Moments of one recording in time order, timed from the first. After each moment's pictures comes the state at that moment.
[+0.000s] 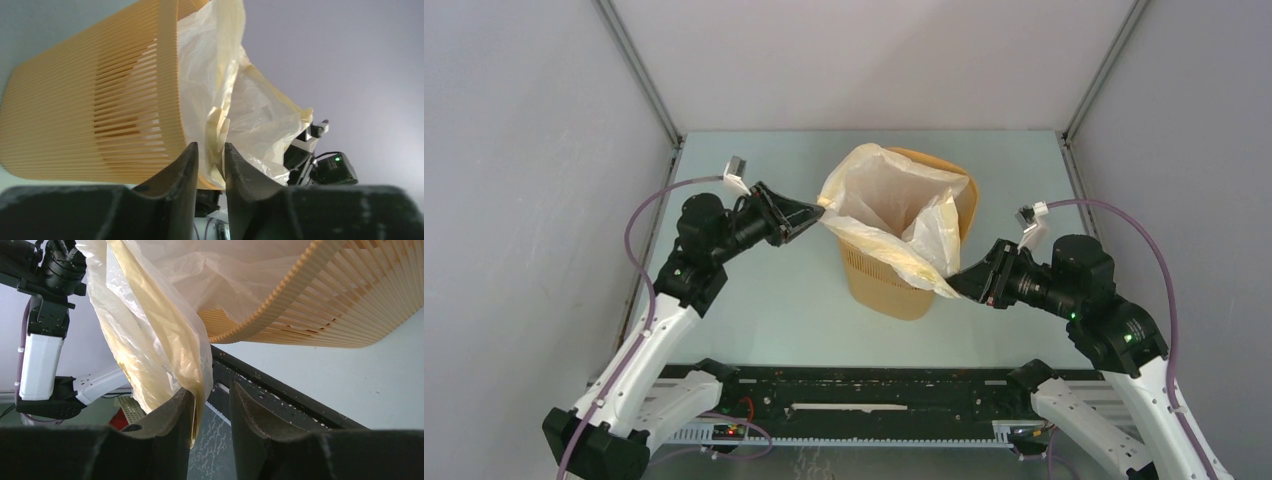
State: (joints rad) left arm -0.36 0.90 0.88 -0.10 0.47 -1.14; right arm 0.47 0.63 1.04 -0.82 -0.39 0.78
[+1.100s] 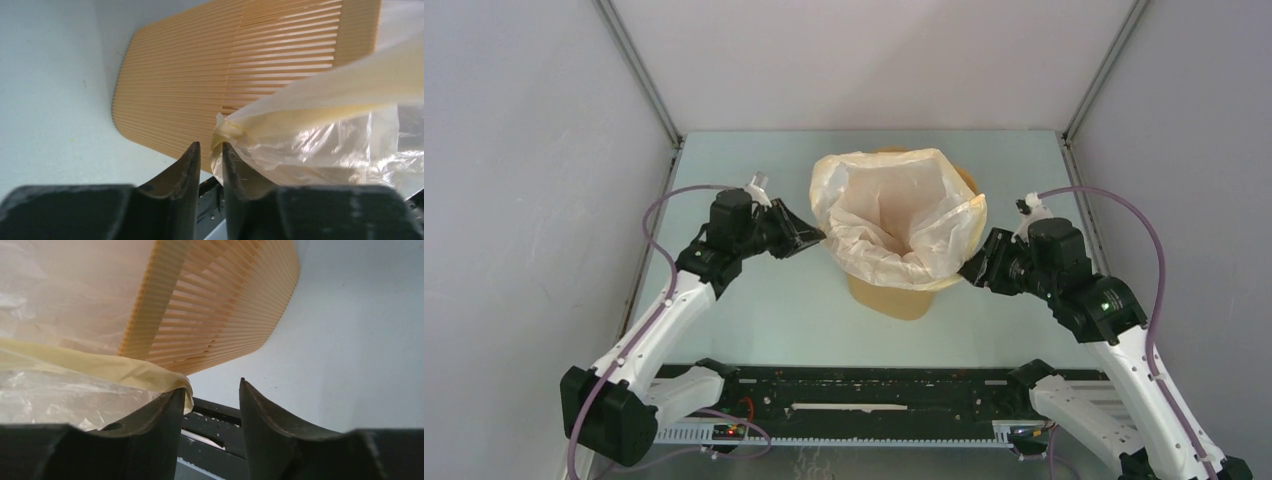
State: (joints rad) left arm -0.35 1.06 0.86 -0.29 0.40 -0.93; right arm 0.43 0.75 1.06 -0.94 -0.07 0.64
